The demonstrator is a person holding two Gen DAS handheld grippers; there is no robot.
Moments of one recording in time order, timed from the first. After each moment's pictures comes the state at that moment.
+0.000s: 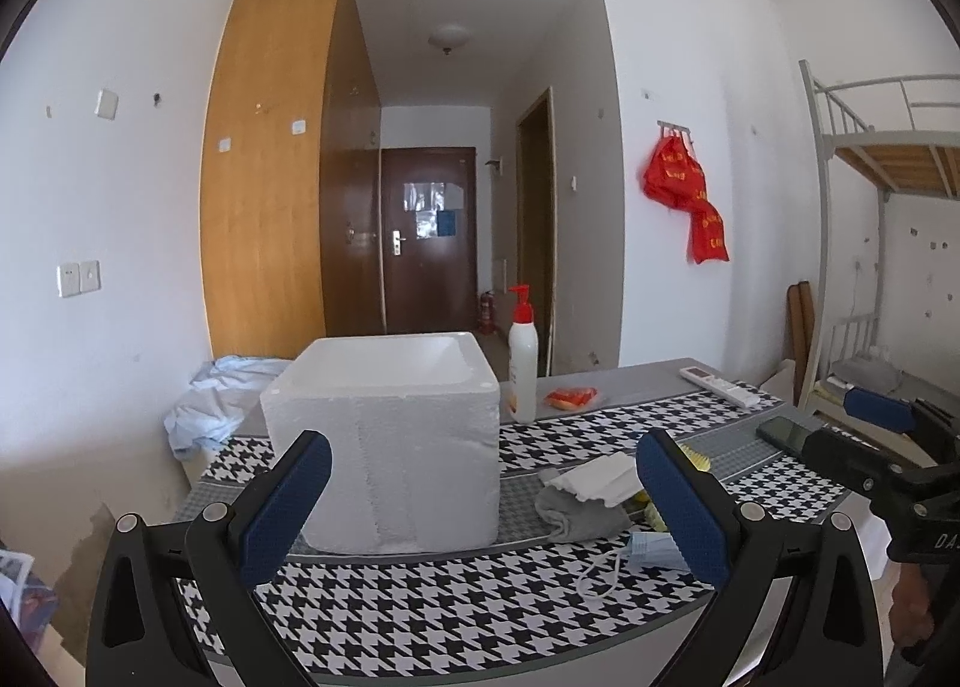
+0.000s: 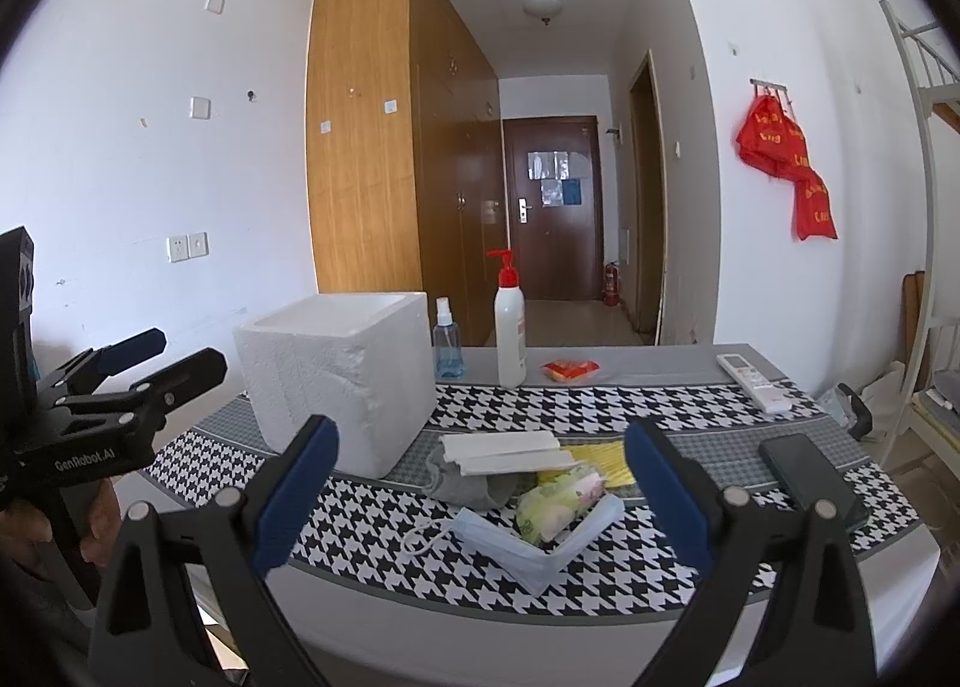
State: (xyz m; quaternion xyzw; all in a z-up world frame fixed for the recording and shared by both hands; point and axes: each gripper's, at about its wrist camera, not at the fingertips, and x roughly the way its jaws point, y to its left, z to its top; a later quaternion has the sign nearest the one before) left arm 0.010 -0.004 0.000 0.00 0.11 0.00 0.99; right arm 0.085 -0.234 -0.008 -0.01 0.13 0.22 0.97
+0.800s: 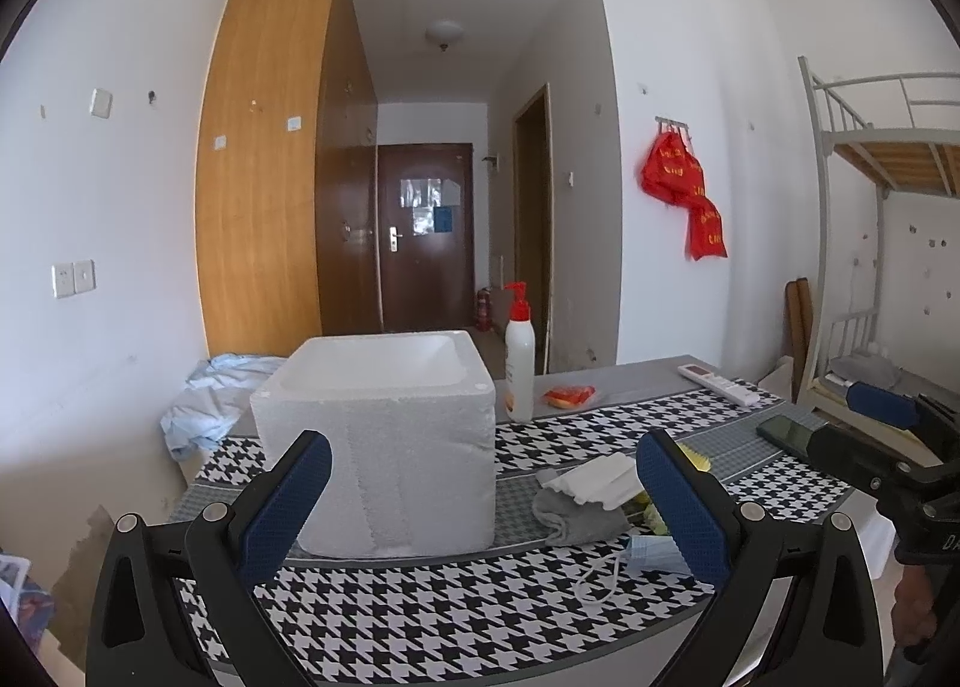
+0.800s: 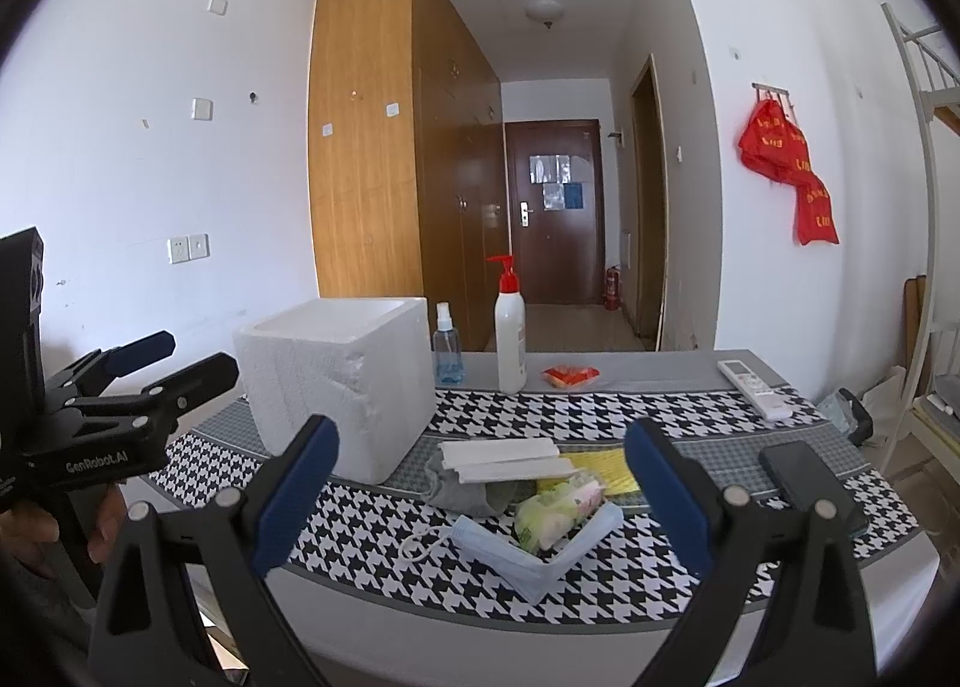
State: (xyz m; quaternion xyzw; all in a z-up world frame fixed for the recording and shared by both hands) left arm 0.019 -0.005 0.003 0.00 0.12 0.00 0.99; right arm 0.088 -0.233 -0.006 -0.01 0.13 0.22 0.97
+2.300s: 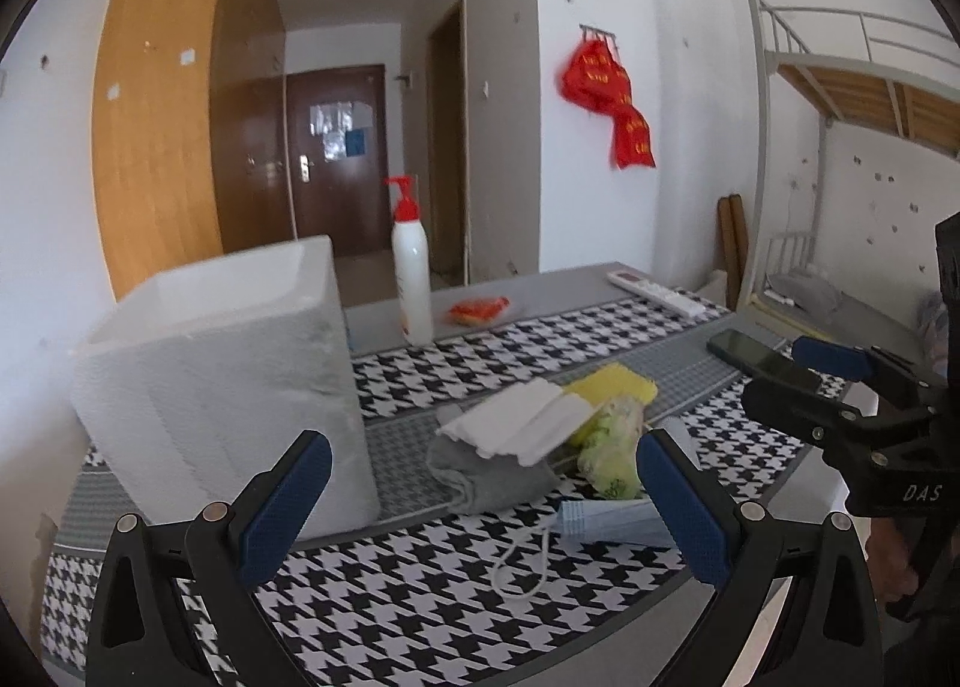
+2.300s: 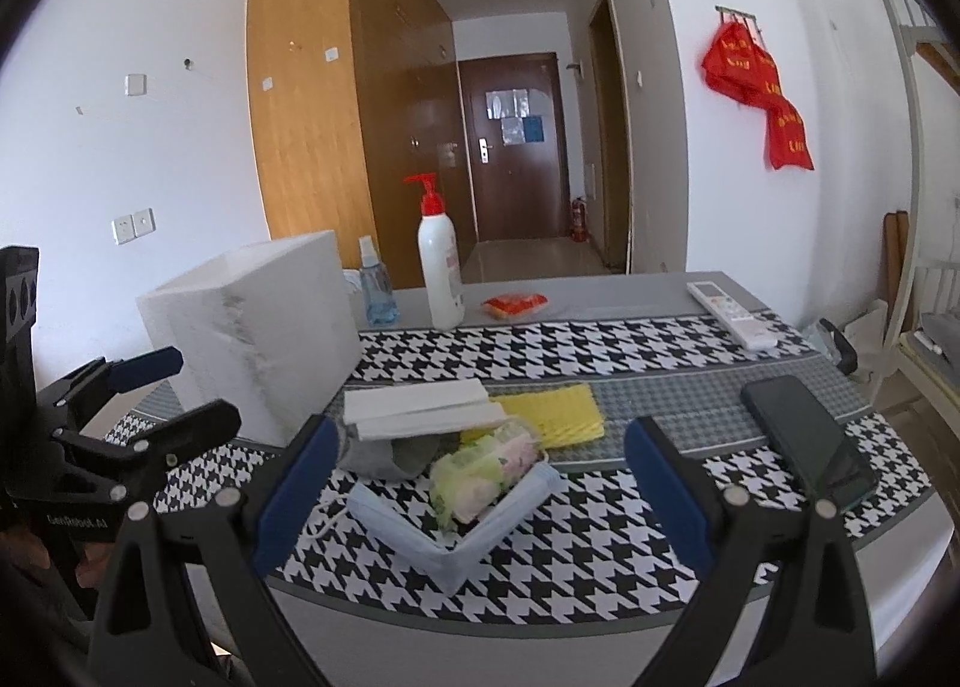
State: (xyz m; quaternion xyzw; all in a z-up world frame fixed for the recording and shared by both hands) left arm 0.095 -0.047 -0.039 0.03 0.22 -0.10 0.97; right arm 0.153 -0.265 -0.042 0.01 0.22 0.18 0.96
